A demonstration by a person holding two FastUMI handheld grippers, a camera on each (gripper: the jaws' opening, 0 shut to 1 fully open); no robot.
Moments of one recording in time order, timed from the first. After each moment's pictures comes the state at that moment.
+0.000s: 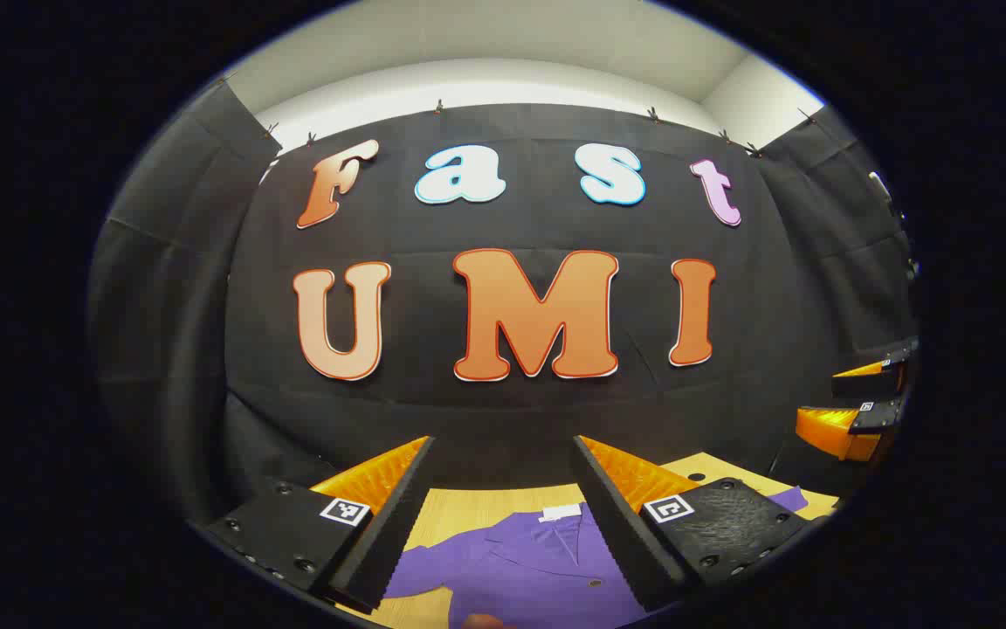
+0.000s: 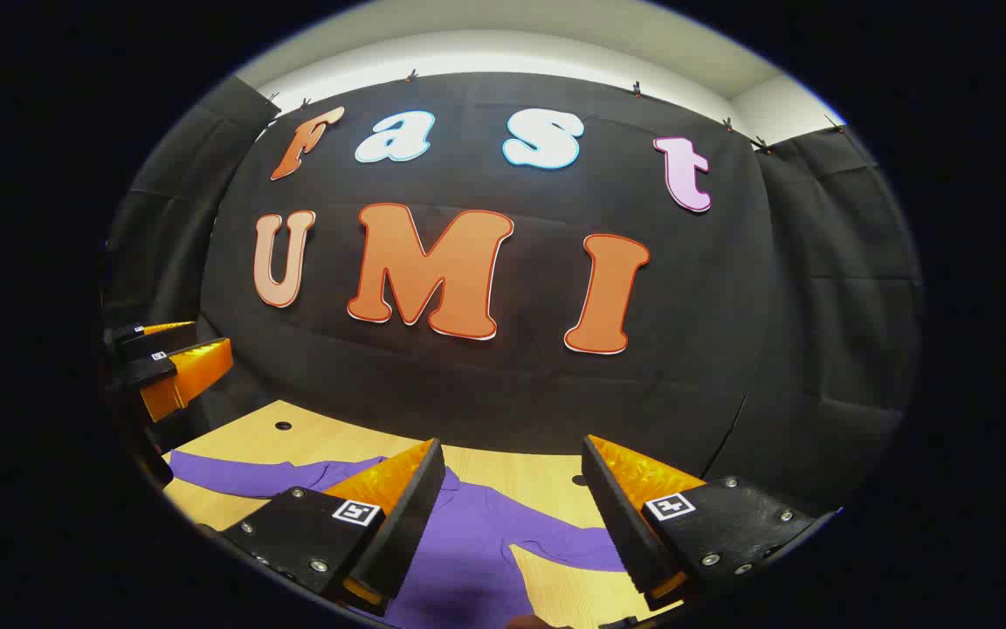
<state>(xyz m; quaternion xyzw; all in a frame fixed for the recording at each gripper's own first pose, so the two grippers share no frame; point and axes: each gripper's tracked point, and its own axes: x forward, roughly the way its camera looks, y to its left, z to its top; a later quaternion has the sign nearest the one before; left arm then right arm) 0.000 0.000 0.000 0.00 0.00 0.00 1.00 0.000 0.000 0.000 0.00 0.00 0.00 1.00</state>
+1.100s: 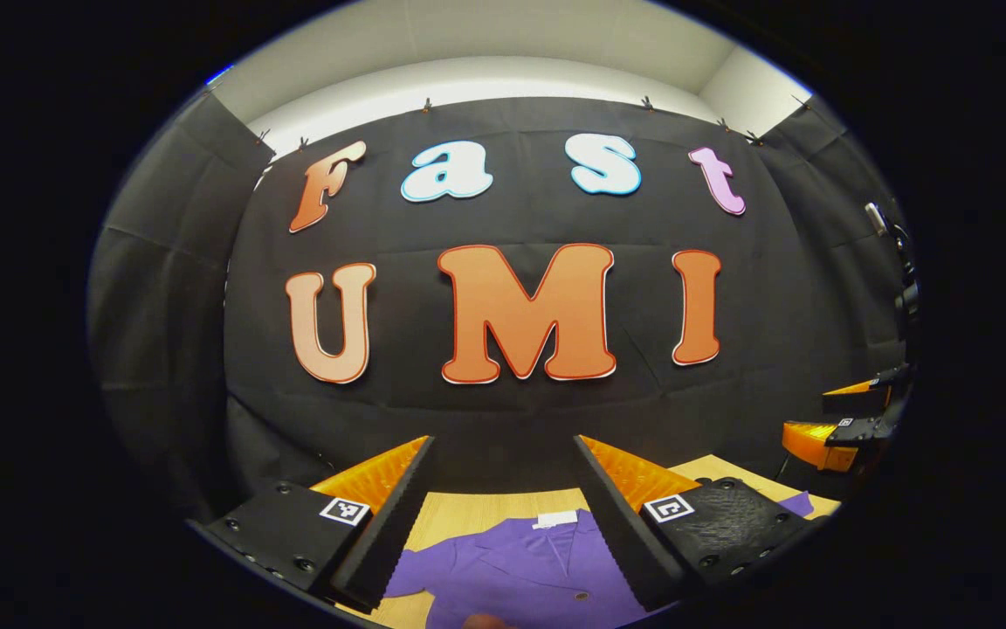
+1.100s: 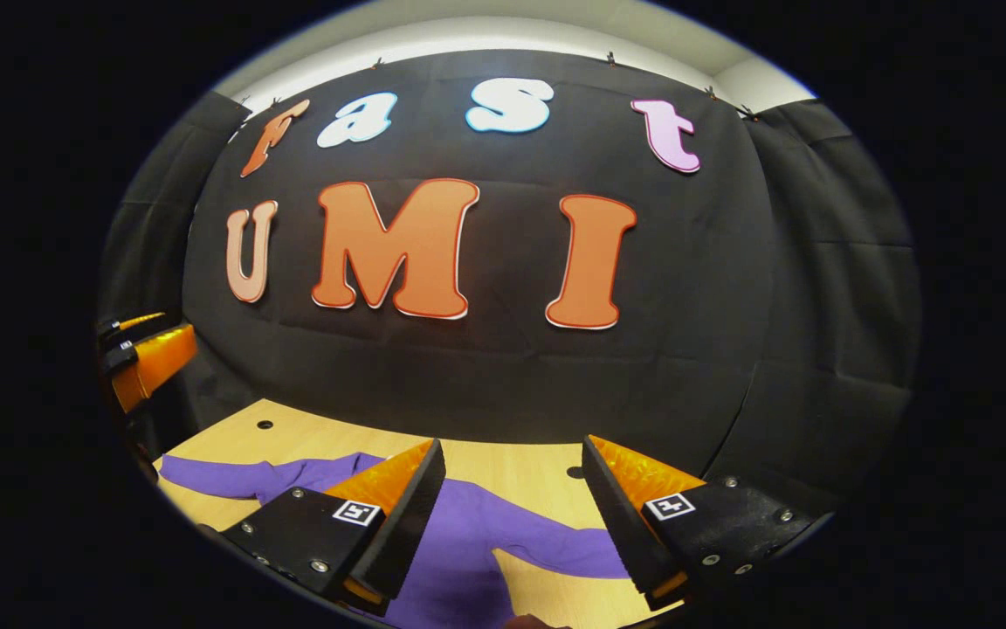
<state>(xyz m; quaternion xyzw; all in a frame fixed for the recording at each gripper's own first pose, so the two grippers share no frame) 0.030 -0.044 -0.002 0.02 0.00 0.01 1.00 0.056 -0.056 -0.043 0.02 0.04 -0.02 1.00</state>
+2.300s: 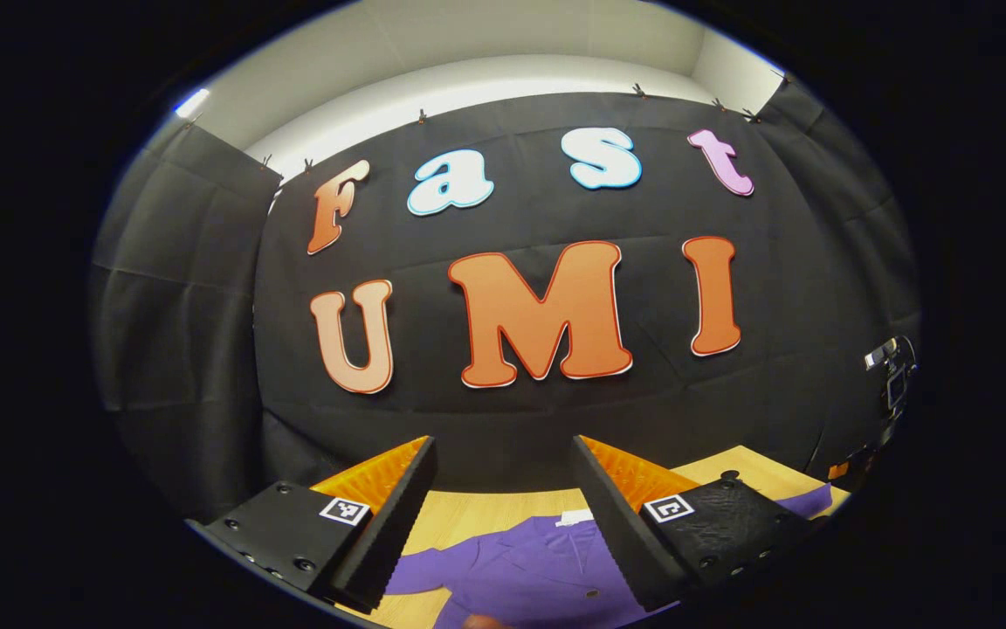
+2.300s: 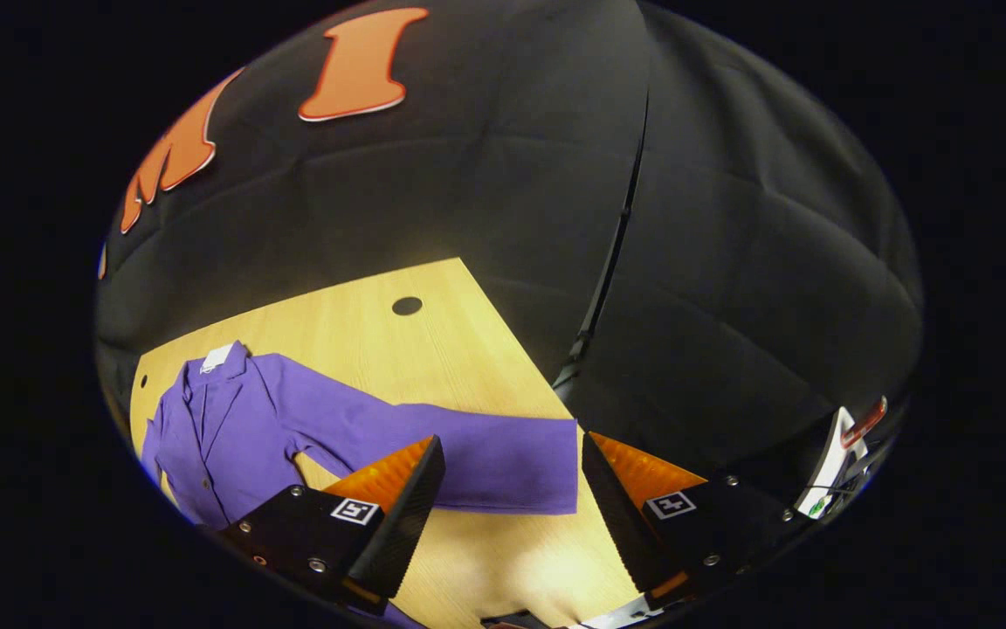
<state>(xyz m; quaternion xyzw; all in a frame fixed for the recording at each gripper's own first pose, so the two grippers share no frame) 0.013 -0.067 0.002 0.05 0.01 0.08 1.00 0.079 -0.254 -0.294 0.13 0.36 -0.17 0.91</state>
